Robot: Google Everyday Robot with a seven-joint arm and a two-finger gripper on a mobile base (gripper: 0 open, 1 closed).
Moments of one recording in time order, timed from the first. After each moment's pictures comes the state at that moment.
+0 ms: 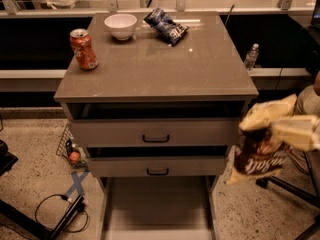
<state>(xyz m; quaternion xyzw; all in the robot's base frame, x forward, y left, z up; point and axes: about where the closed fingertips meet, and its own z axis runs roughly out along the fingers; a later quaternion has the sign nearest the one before) 0.465 -0.291 0.825 -0.33 0.75 0.28 0.51</state>
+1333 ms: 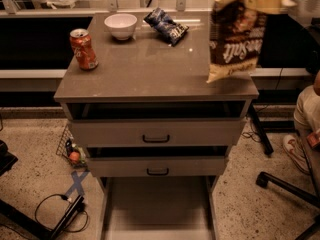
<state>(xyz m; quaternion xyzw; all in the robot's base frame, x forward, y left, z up) 0.652 -0.222 1.056 -0.41 0.67 0.19 0.58</state>
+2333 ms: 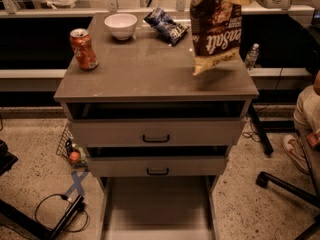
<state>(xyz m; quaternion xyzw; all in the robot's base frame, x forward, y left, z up) 0.703 -0.175 1.058 -0.44 0.64 0.22 0.59</state>
